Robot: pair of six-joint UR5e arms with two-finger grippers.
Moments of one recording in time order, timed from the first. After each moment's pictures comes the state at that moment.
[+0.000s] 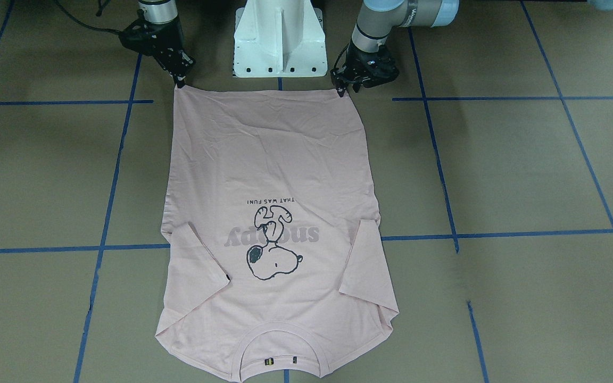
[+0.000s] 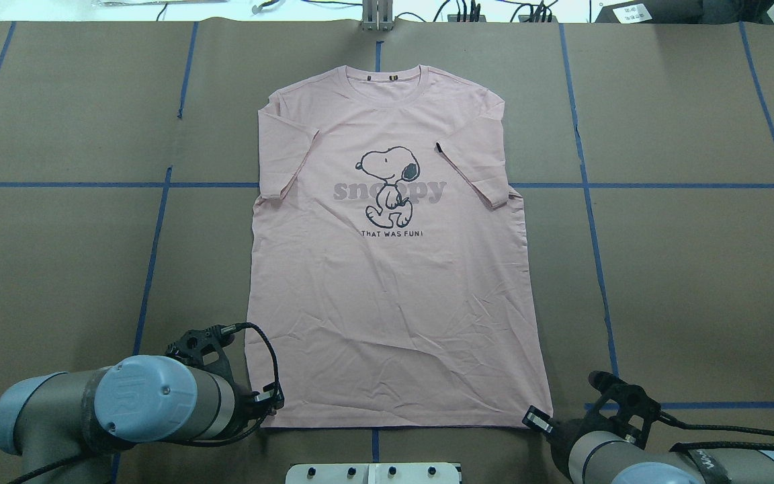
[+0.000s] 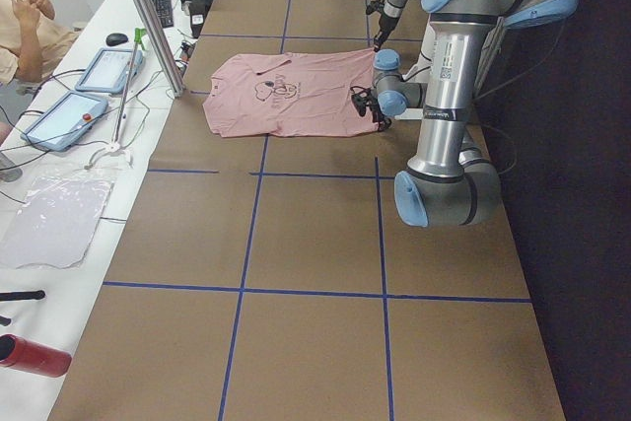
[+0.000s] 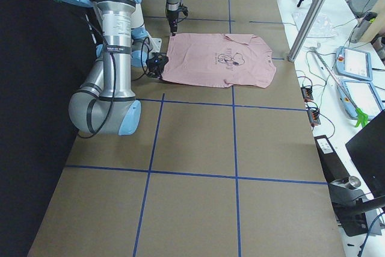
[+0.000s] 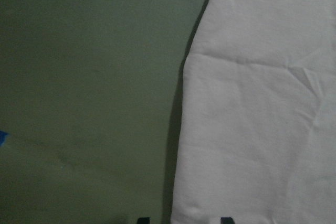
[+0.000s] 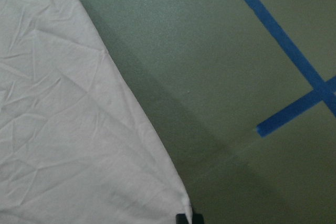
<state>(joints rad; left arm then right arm) -0.18 -1.81 -2.00 -1.80 -1.74 -1.84 -0.04 -1.60 2.20 -1.42 1.31 2.18</state>
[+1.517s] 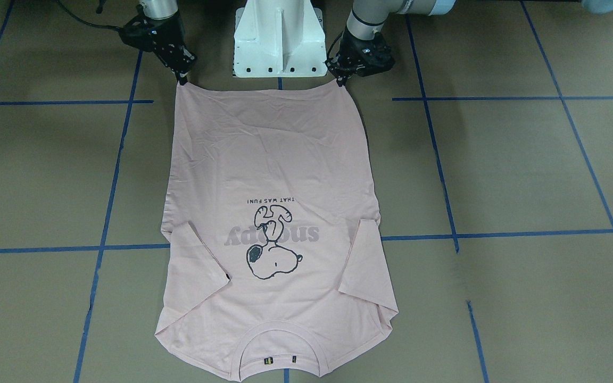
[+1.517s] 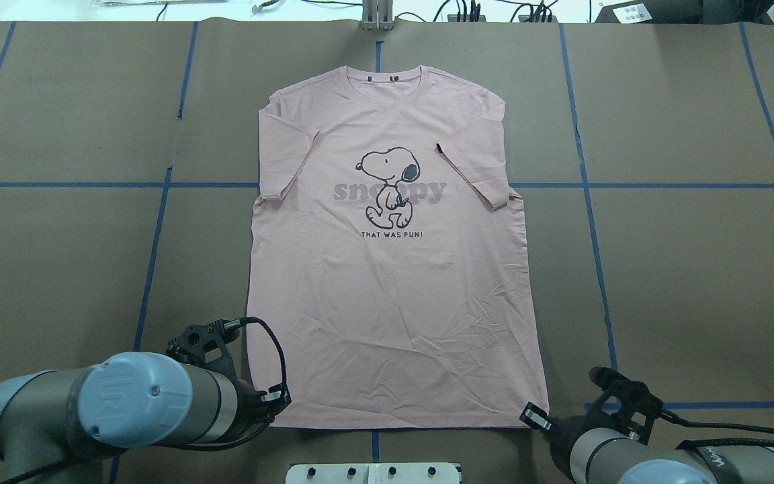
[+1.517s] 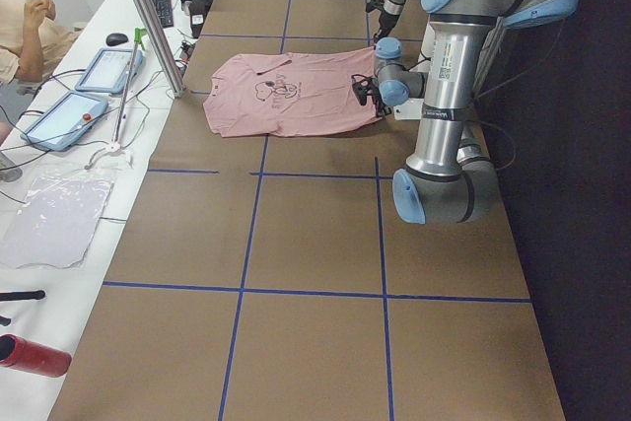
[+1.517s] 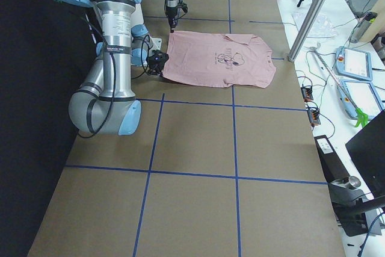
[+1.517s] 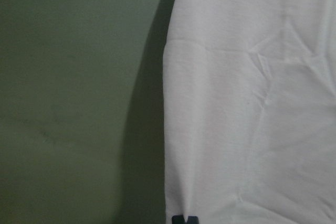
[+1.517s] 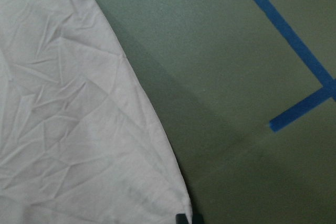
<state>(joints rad) -0.19 -1.84 -2.14 -1.68 -1.74 -1.84 -0.02 -1.60 2.25 -1.42 1.32 2.18</state>
